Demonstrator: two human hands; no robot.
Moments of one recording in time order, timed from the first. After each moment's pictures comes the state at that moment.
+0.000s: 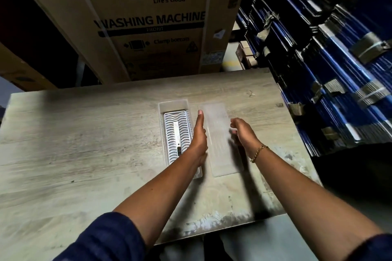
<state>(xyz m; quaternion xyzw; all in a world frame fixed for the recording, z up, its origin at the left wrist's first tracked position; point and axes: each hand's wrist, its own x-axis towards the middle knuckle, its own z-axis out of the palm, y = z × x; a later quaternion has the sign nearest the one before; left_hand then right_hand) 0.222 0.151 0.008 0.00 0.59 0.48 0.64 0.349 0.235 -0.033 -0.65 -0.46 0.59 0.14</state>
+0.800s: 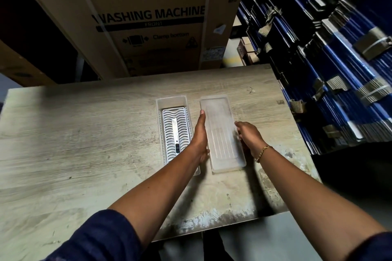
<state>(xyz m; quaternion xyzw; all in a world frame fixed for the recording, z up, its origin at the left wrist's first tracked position) 0.231 0.147 0.021 0.02 0.61 0.42 0.68 0.376 0.245 -0.058 -0.68 -0.48 0.54 0.11</state>
